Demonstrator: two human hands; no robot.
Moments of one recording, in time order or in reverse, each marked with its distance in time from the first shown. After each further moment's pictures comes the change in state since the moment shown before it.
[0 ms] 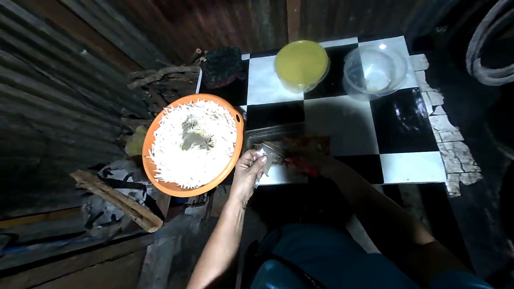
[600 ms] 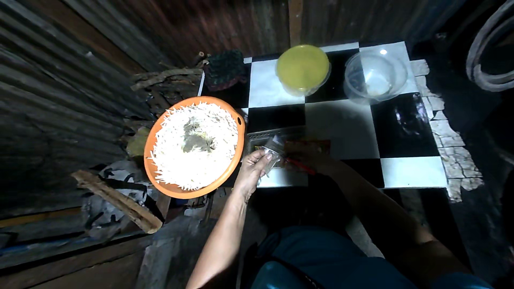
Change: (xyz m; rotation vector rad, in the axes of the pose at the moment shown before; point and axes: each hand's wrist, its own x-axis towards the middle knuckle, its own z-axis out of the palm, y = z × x) left_hand 0.019 -0.002 0.003 0.086 -0.089 -0.052; right_hand 0.011 0.008 -0.015 -0.220 0.035 -0.060
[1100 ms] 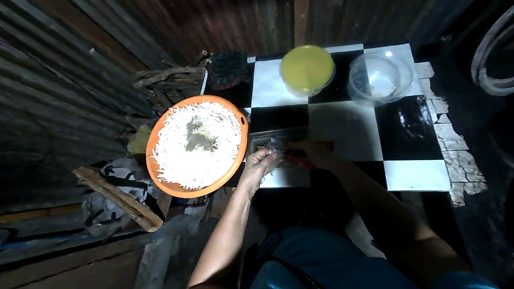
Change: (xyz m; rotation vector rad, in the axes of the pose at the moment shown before) left_hand 0.011 -0.006 0.000 0.000 -0.018 -0.042; right_hand 0.018 0.001 -0.011 -0.361 0.055 -0.008
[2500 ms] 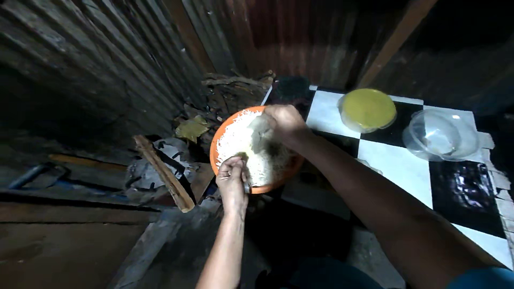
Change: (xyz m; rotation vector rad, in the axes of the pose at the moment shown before) left_hand -0.080 0.043 -0.128 -0.259 0.905 0.414; right_hand 0.189 -0.210 0.056 -0.552 0.148 -0.278
